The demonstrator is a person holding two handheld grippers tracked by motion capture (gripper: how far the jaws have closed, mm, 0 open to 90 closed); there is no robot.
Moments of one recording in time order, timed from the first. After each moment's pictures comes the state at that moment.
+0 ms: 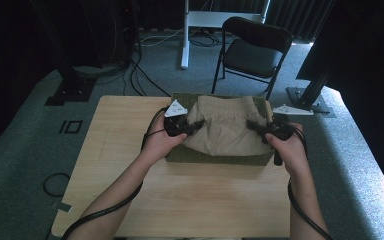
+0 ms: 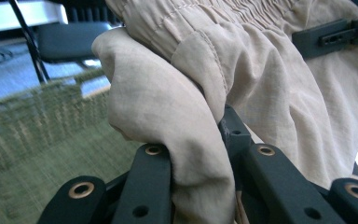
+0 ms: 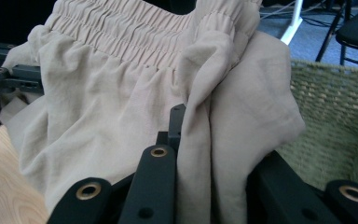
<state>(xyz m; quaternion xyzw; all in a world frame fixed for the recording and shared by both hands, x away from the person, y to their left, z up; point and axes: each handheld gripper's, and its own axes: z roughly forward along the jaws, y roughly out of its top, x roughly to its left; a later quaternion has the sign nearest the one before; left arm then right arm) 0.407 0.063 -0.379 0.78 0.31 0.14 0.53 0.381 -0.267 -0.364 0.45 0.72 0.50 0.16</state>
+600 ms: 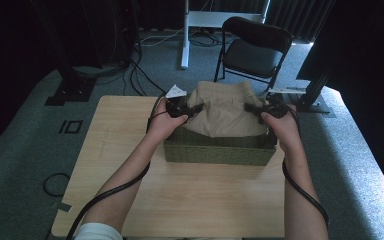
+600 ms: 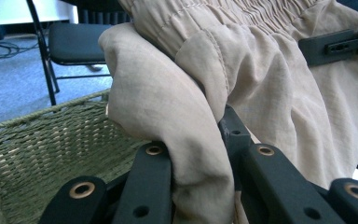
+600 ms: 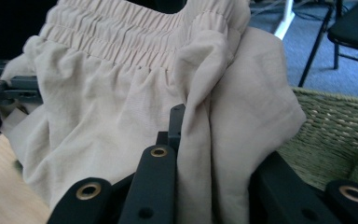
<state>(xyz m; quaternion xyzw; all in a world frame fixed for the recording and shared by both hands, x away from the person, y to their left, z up) 0.466 0.059 -0.389 0.76 0.34 0.13 0.54 0.447 -0.268 -0.362 0.48 0.71 0.48 0.16</state>
